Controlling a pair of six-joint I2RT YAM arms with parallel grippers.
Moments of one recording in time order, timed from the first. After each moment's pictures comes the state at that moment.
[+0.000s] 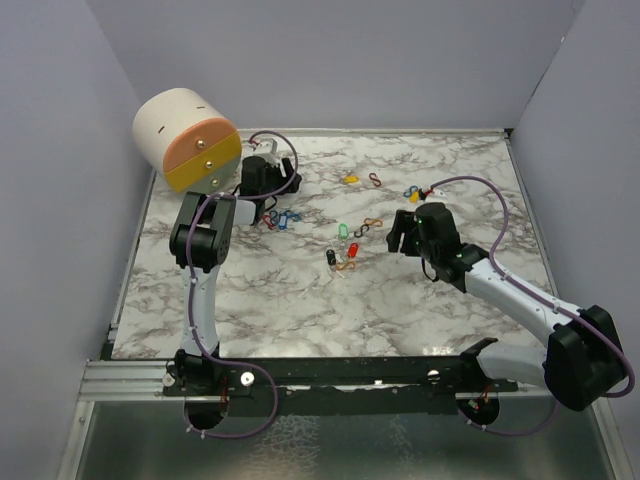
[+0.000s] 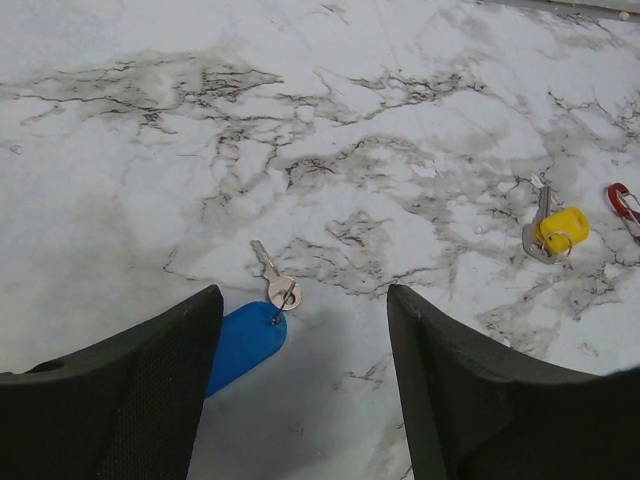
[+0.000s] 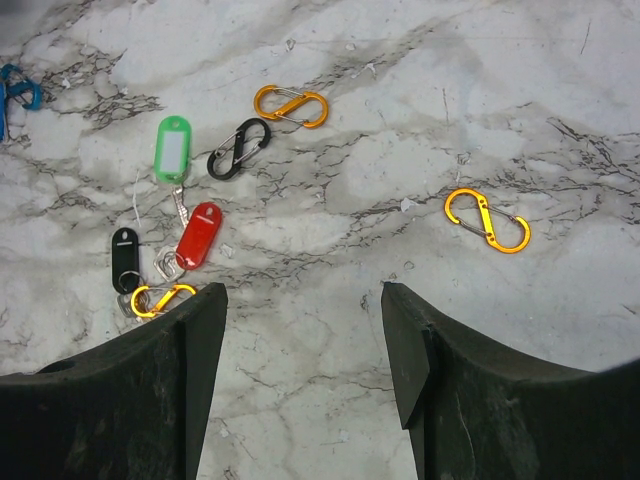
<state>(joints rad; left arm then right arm) -0.21 2.25 1.31 0.61 0.21 -0.35 0.50 1.20 0.70 -0.13 0.22 0.43</state>
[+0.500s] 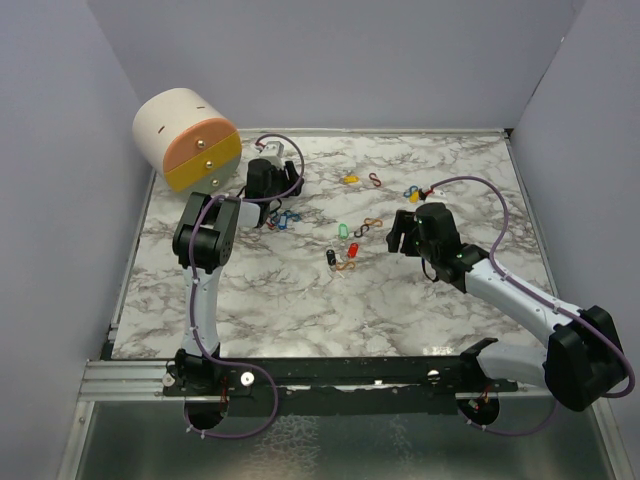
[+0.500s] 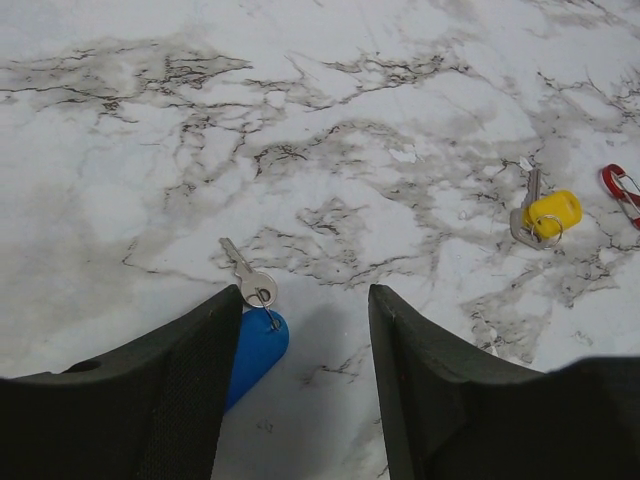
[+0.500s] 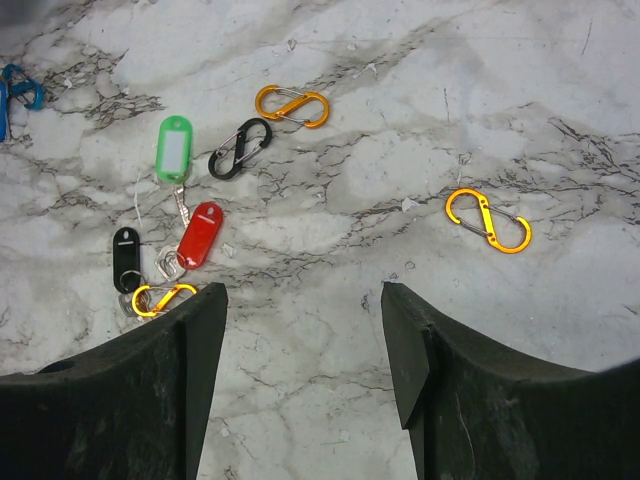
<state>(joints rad) -0.24 2.25 1.29 0.63 0.20 -0.33 0.50 1.20 0.70 -0.13 0.22 0.43</state>
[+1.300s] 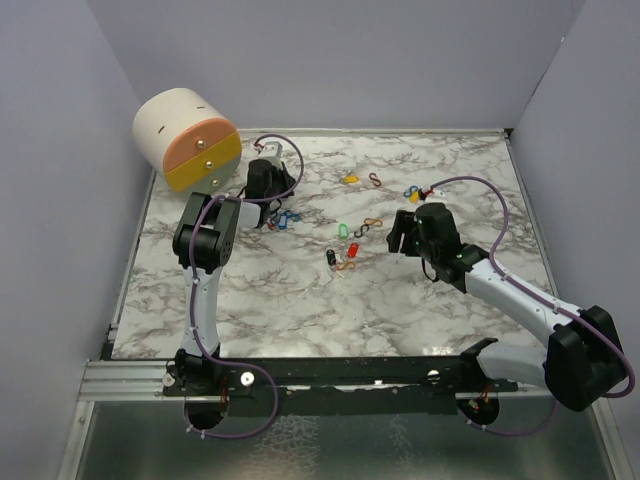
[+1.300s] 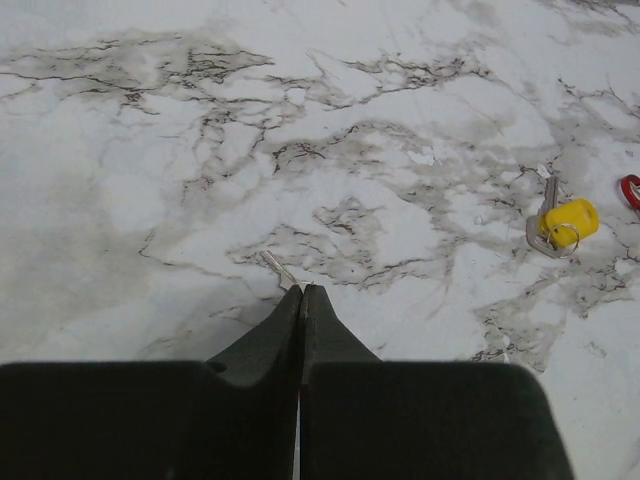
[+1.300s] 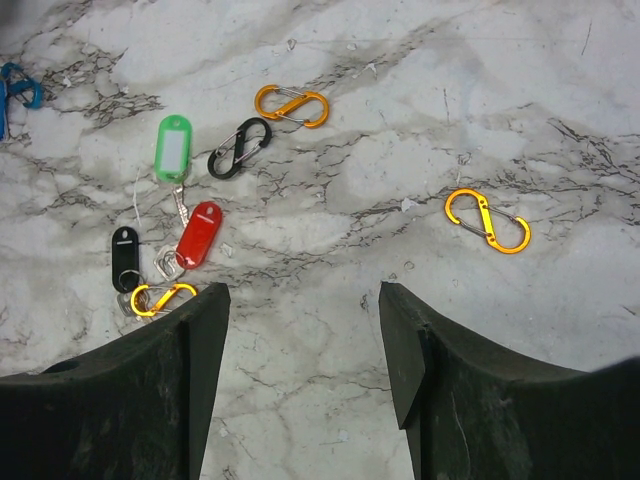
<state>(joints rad) -0.24 2.25 1.29 0.61 0.14 -0.33 0.50 1.20 0.70 -0.12 0.22 0.43</state>
